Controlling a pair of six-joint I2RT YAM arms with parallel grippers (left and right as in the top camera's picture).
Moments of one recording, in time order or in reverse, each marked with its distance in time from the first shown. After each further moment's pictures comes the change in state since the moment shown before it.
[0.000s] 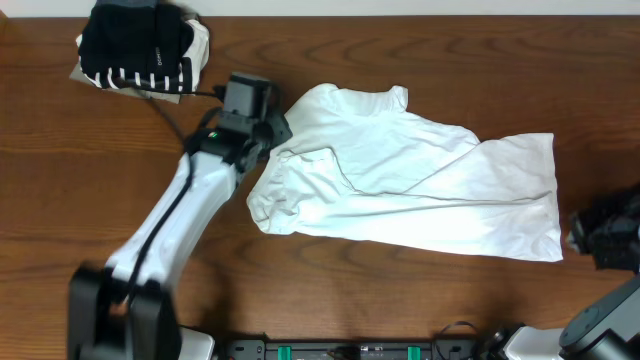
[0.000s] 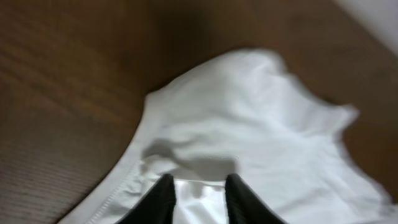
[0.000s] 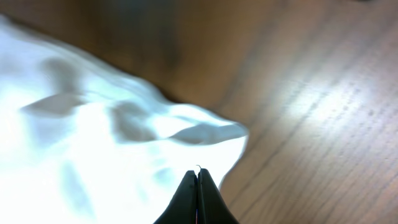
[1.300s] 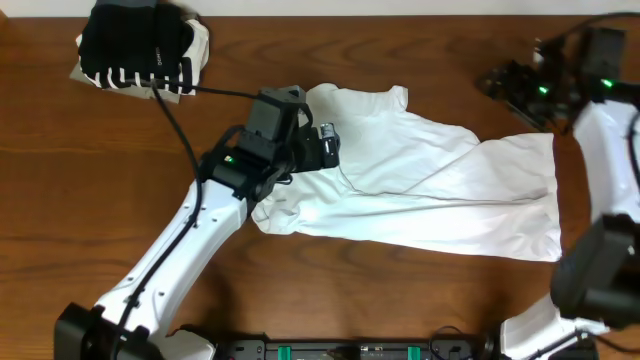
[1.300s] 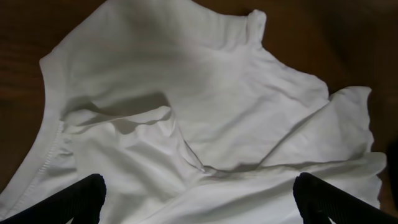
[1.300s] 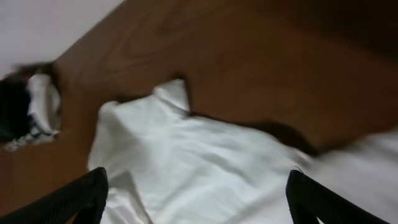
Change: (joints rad) left arm -0.162 -0.101 -0.006 -0.086 0.133 0.180; right arm 0.575 0.266 0.535 0.228 -0.392 -0.176
